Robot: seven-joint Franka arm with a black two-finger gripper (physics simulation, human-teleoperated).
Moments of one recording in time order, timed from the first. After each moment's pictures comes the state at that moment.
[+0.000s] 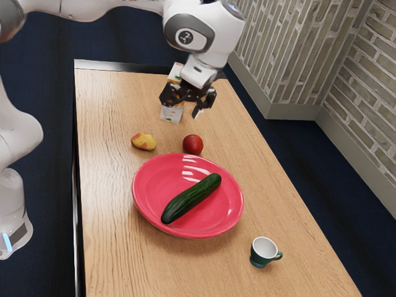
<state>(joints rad) -0.78 -0.24 0.65 -1.89 0.27 1.51 1.33</state>
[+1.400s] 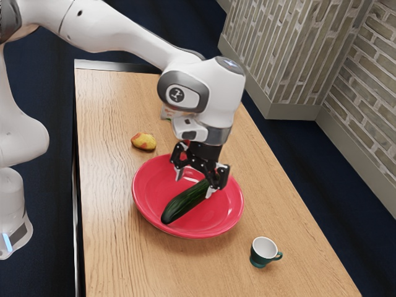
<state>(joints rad) -1.15 -0.27 0.76 -2.12 0.08 1.91 1.97</state>
